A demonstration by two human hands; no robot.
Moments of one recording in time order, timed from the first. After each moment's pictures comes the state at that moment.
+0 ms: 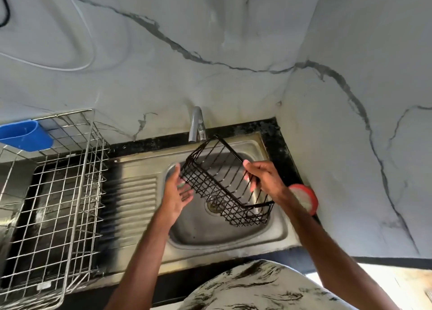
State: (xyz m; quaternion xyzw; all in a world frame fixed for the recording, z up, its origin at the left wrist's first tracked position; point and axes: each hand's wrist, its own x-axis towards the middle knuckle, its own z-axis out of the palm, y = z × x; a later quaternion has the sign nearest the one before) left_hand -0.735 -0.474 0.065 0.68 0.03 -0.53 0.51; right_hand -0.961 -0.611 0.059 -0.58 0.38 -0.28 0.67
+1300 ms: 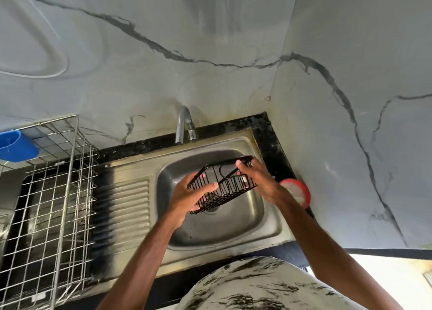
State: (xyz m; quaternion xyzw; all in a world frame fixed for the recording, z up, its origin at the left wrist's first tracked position) left_hand -0.780 -0.488 0.073 0.71 -0.21 -0.54 0.40; right_hand -0.979 -0.622 0.025 -0.47 0.47 -0.21 0.72
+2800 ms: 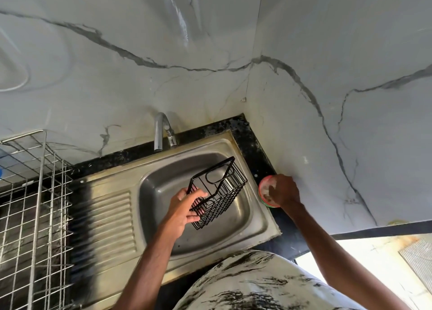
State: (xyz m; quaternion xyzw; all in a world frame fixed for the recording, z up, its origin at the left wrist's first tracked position) left_hand -0.805 -0.493 0.046 0.70 -0.15 -0.59 0.36; right_hand -1.093 -0.625 -0.029 -0.66 0.71 0.03 0.25
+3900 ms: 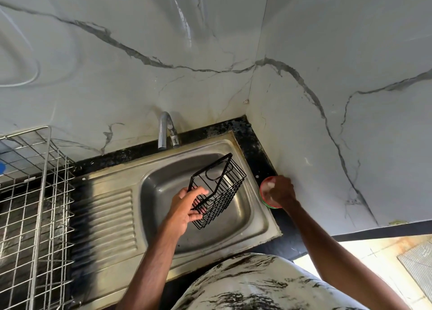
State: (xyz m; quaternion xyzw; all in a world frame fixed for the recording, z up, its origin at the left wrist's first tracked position) left_hand -0.805 -0.492 0.044 0.70 -0.11 -0.59 0.40; right_hand -1.090 -0.631 -0.050 -0.64 0.71 -0.03 0.29
